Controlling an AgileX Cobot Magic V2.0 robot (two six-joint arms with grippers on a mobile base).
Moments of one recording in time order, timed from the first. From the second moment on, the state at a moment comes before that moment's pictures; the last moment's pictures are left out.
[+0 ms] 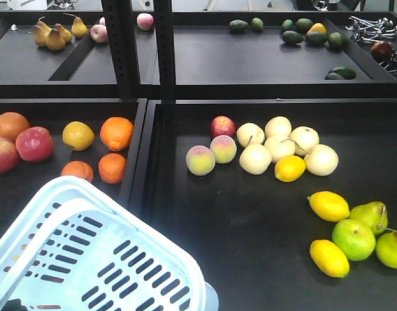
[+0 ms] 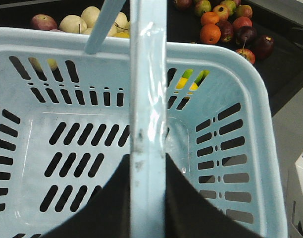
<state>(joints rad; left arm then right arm) -0.36 0.34 -0.46 -0.66 0.77 0.44 0.00 -0.01 0.03 -0.13 0.18 0.21</state>
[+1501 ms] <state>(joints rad) -0.36 0.34 -0.46 -0.66 0.77 0.44 0.00 -0.01 0.03 -0.13 0.18 0.21</state>
